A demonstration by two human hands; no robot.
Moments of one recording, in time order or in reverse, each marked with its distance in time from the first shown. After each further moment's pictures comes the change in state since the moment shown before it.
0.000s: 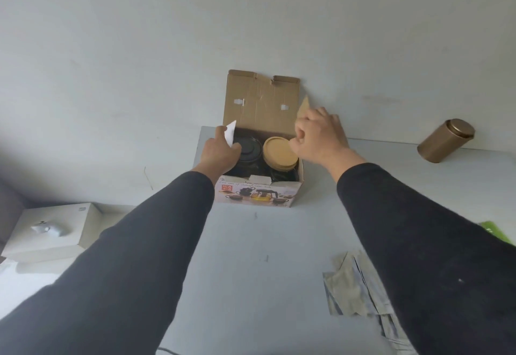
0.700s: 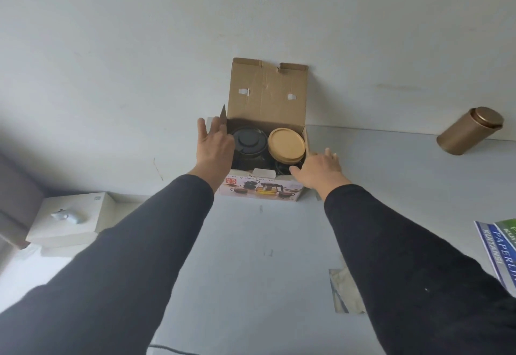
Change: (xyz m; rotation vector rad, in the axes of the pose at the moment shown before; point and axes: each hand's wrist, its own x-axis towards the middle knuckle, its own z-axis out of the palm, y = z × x) left_hand -0.004 -0.013 0.001 1.069 0.146 0.336; right_hand -0.022 -0.003 0.073 -0.063 -0.509 0.351
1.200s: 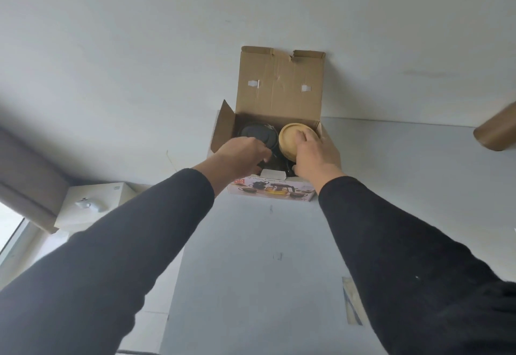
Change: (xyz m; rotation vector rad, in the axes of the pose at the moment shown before) left_hand 0.016 0.016 -0.007 -0.229 -0.195 0.441; right_hand 0.031 -0.023 0.003 0.129 0.175 -0.231
